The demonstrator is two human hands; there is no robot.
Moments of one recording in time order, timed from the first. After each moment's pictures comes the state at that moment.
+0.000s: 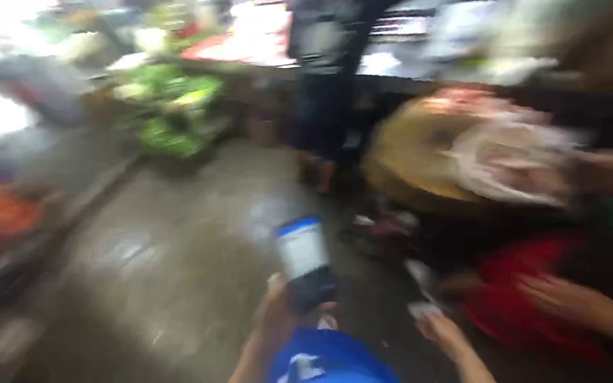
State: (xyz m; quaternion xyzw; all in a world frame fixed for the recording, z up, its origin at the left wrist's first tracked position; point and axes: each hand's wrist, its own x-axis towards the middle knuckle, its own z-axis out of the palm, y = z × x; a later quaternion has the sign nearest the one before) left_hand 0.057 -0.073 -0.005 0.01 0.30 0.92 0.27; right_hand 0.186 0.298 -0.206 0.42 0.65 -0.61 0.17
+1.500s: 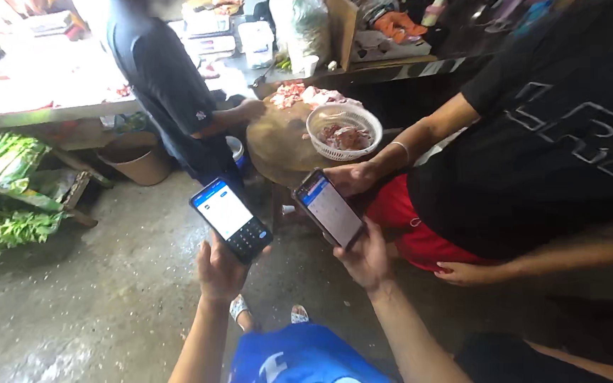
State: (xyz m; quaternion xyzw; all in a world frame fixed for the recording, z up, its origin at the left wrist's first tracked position) left_hand -0.075 0.021 -0.001 0.17 0.24 0.89 0.36; right_hand 0.095 0.262 -0.002 0.18 0.21 -0.94 -0.20
